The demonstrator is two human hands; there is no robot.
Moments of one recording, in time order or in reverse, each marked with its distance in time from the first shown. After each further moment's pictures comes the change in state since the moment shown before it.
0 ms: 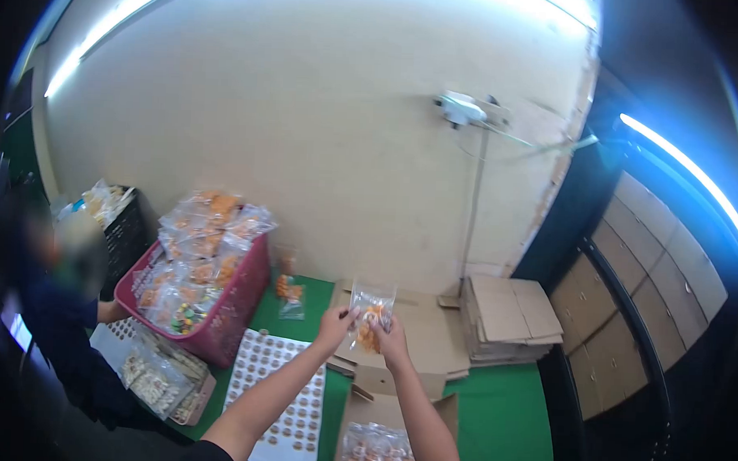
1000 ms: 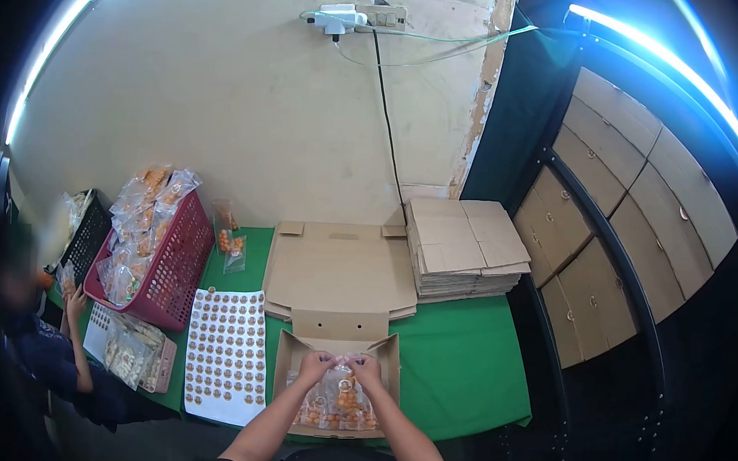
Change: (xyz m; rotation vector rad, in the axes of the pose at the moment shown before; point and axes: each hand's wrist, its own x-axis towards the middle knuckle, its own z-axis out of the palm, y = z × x) left_hand -0.184 -0.153 0.140 0.325 -0.150 -0.415; right_hand -0.168 0.146 -0.198 -0.219 0.154 0.413
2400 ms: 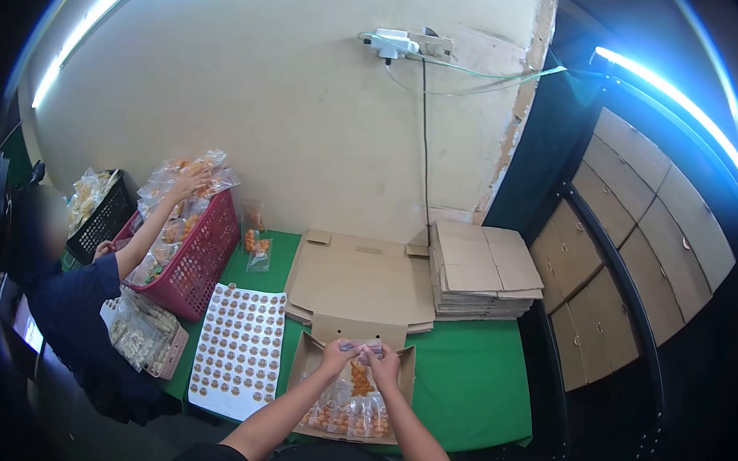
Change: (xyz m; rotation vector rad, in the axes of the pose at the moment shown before) left_hand 0.003 0.044 0.000 -0.498 0.013 0.151; right_hand -0.003 -0.057 0.010 0.129 0.012 -0.255
